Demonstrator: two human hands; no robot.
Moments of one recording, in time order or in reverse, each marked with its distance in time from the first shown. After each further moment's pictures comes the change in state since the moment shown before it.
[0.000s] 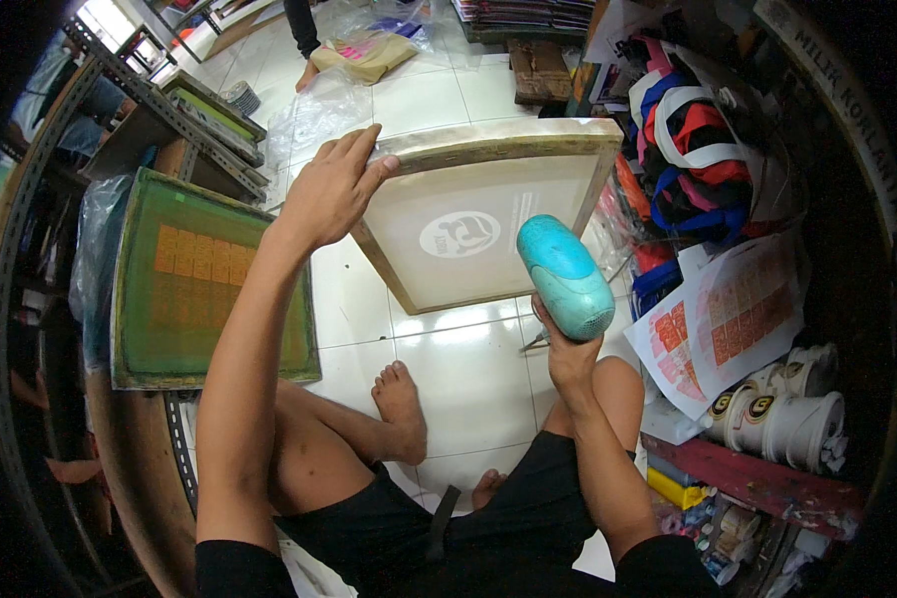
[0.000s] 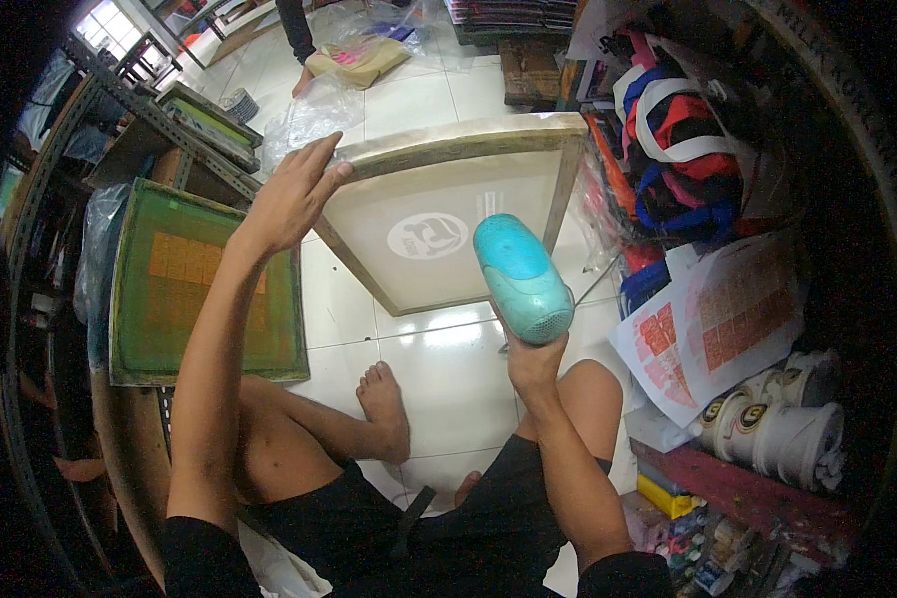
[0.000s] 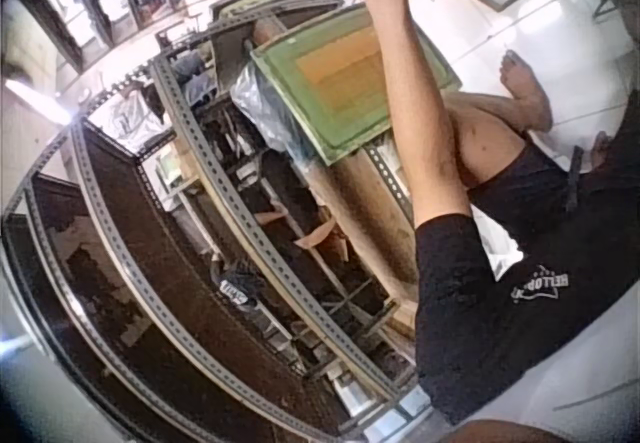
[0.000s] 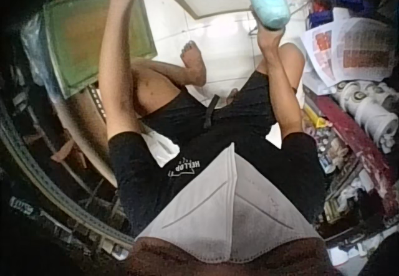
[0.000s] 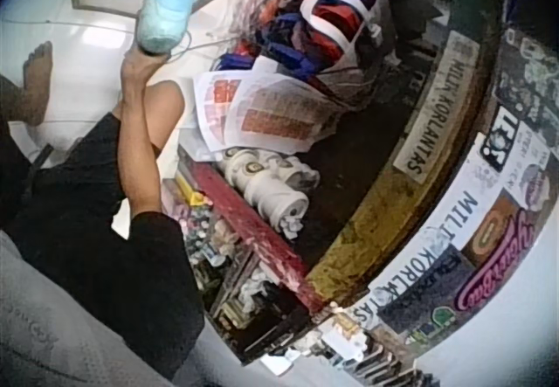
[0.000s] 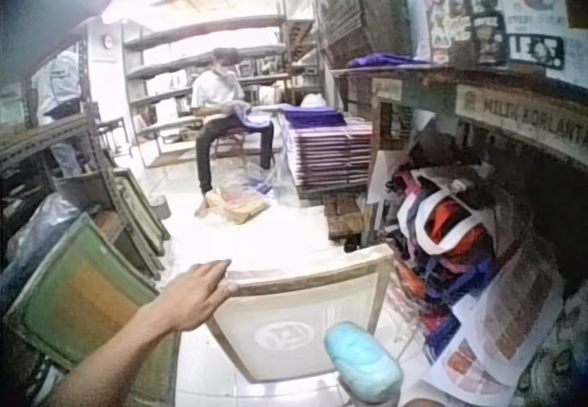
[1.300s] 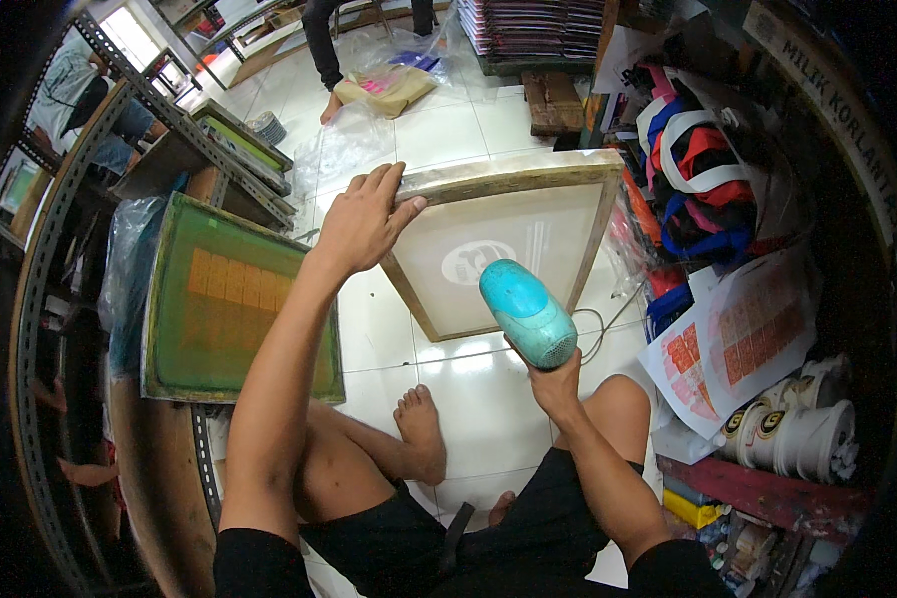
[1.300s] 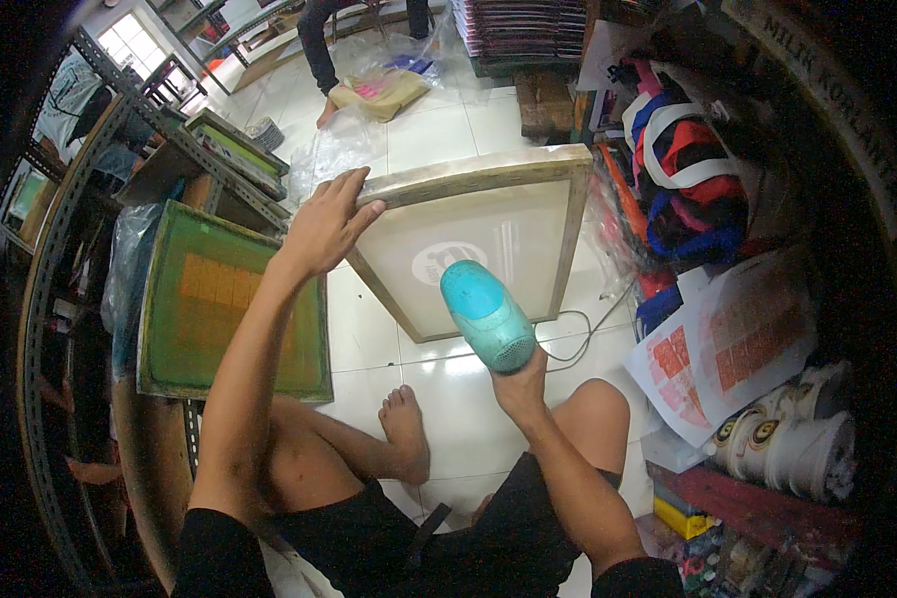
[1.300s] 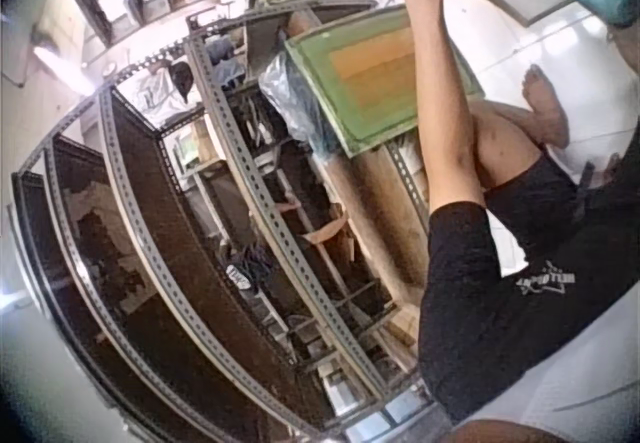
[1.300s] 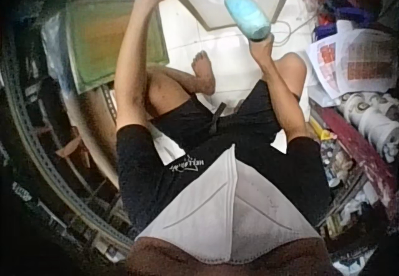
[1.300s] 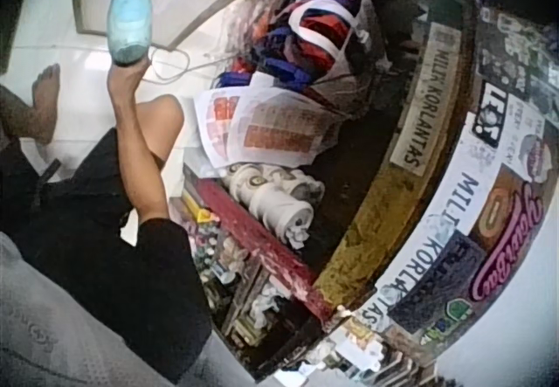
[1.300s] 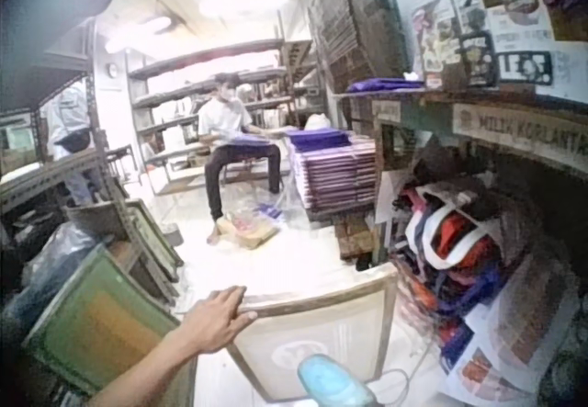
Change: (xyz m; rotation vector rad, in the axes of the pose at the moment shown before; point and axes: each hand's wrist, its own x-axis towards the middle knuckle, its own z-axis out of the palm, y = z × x) left_hand 0.005 0.004 -0.001 0.055 0.031 0.017; right_hand -0.012 0.021 0.021 -0.232 -0.165 -0.132
